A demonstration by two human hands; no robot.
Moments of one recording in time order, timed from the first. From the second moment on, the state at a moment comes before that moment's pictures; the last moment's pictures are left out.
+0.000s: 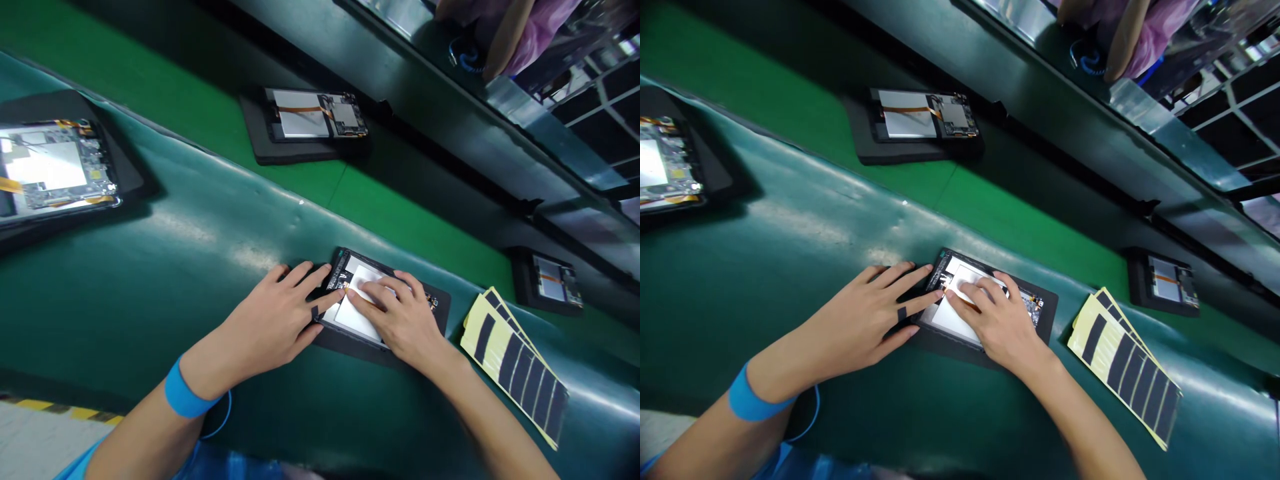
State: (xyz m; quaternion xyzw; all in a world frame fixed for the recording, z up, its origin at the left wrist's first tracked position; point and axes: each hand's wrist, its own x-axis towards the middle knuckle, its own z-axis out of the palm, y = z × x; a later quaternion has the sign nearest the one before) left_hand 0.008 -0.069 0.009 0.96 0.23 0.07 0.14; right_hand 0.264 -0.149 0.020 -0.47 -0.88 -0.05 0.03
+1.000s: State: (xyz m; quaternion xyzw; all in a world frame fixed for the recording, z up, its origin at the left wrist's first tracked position) left_hand 0.006 -0.067 0.008 0.96 0.23 0.06 0.15; right_hand 0.263 -0.146 0.019 -0.49 -0.87 -0.02 0.05
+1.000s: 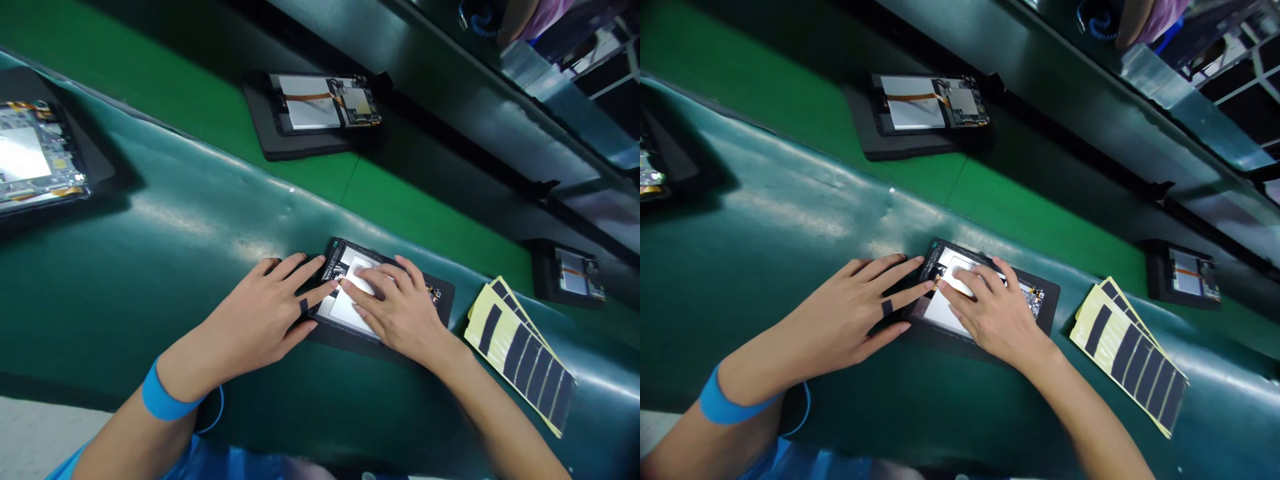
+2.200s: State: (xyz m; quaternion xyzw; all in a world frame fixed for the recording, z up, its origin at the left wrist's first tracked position) left_hand 0.015 -0.064 0.013 0.32 0.10 0.48 0.81; right_hand 0.197 -0.144 0.026 -0.56 -0.73 0.20 0.34
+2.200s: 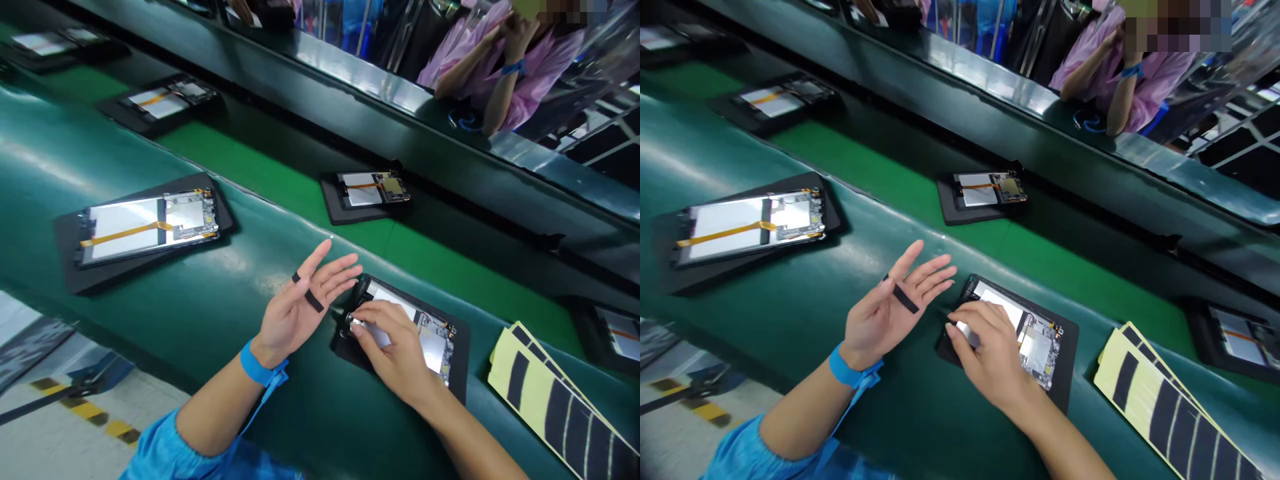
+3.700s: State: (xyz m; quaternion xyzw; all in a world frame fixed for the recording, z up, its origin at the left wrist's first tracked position) left_hand 0.008 -0.067 0.023 0.78 0.12 0.14 0.60; right_hand 0.202 -0.112 0.075 -0.50 -0.74 0.35 0.27
